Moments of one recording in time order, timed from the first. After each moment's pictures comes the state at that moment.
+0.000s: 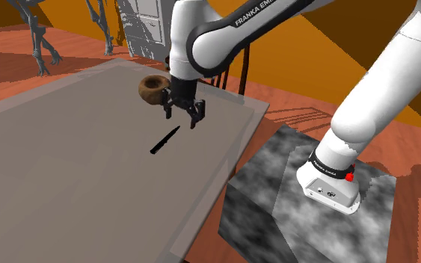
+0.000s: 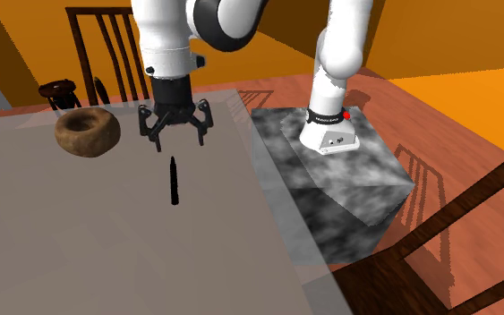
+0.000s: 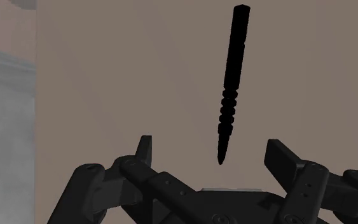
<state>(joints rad) -0.14 -0.06 0.71 -2.30 0.22 2.34 1.70</state>
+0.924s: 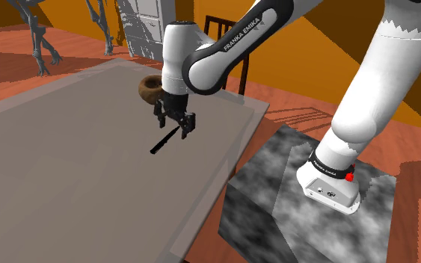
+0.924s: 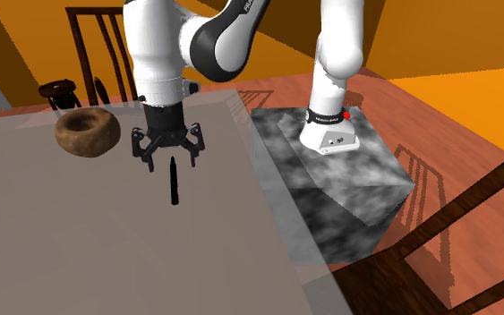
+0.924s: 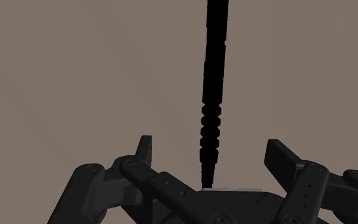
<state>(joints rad) -0.13 0.13 0.71 -2.26 0.04 2.48 1.89</state>
